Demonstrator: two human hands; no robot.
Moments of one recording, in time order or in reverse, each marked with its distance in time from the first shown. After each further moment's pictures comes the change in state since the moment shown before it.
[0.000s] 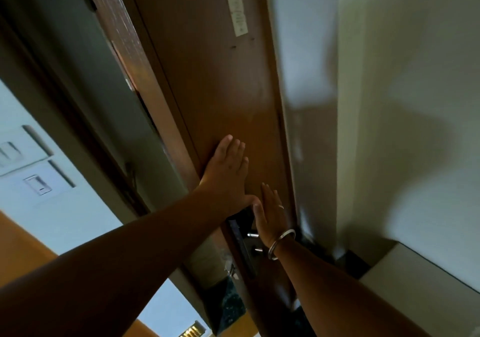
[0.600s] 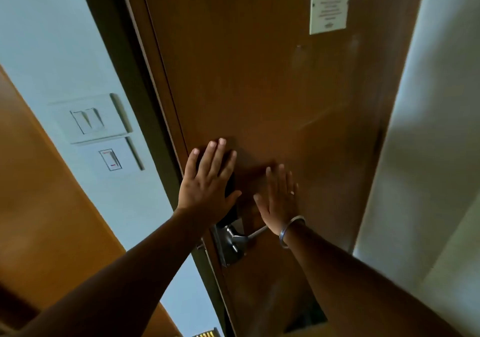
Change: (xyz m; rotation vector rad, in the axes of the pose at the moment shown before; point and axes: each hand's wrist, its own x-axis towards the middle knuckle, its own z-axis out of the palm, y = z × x) left_hand -0.021 -0.094 0.230 -0.298 0.134 -0.600; right_hand 0.144 -0.070 0.160 -0.421 -0.207 -0.409
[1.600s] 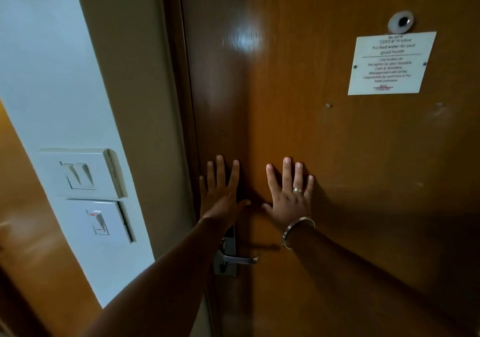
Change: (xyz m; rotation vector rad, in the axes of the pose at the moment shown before) left_hand 0.185 -0.068 0.175 -0.364 -0.172 -0.534; right_hand 0.275 -0.033 0.035 -0.295 0.167 -0.387
